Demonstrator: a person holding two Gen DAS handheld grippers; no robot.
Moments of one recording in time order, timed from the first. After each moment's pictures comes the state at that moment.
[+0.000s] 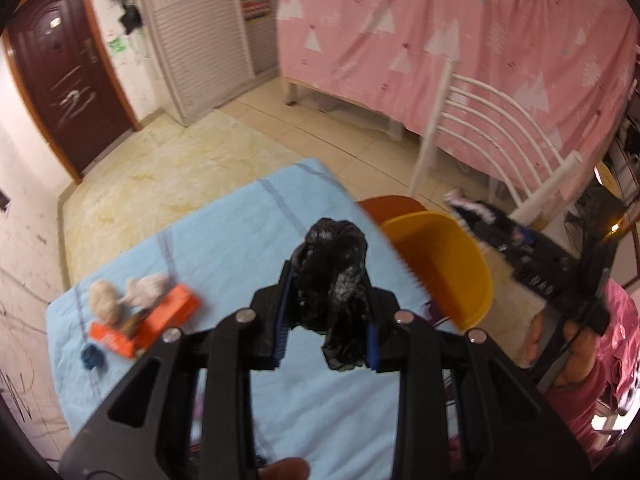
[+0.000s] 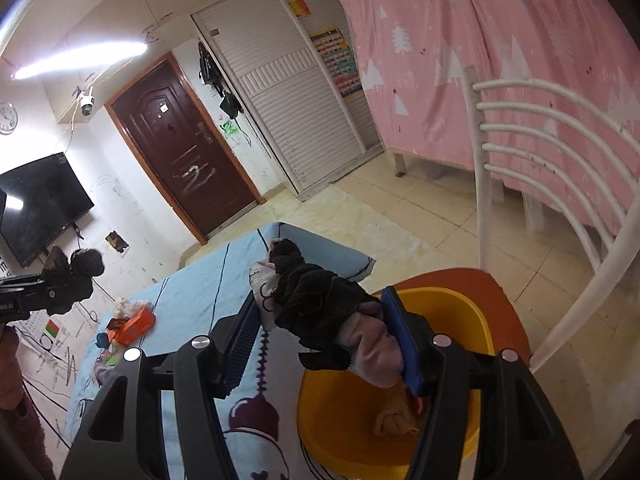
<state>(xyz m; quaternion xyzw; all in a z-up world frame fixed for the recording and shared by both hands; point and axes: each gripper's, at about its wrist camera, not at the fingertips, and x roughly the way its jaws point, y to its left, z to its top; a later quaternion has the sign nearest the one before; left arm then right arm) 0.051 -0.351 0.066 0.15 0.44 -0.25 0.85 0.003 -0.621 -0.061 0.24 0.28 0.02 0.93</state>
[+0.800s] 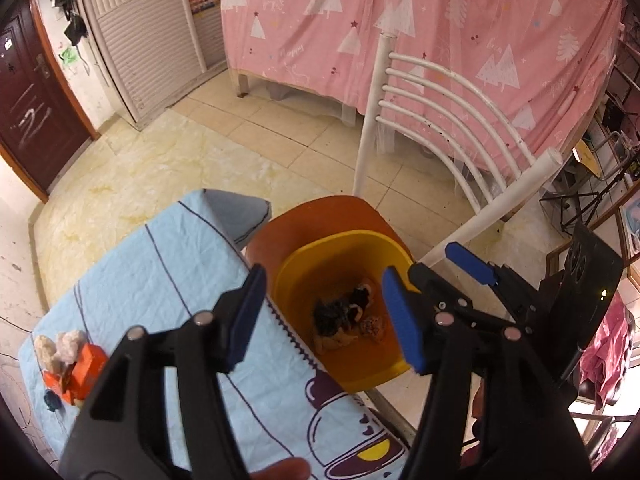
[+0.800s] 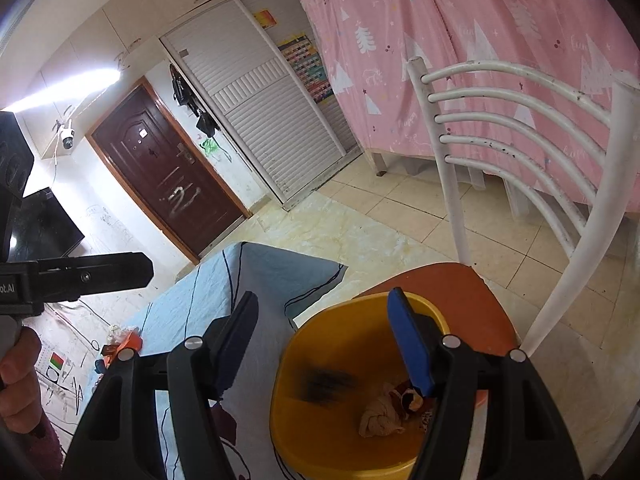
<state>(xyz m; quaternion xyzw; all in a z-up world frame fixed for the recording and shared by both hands) 0.062 -0.477 0.050 0.17 0.46 -0.30 0.82 -0.010 -0.667 -0.072 0.28 0.27 -0.01 0.92</state>
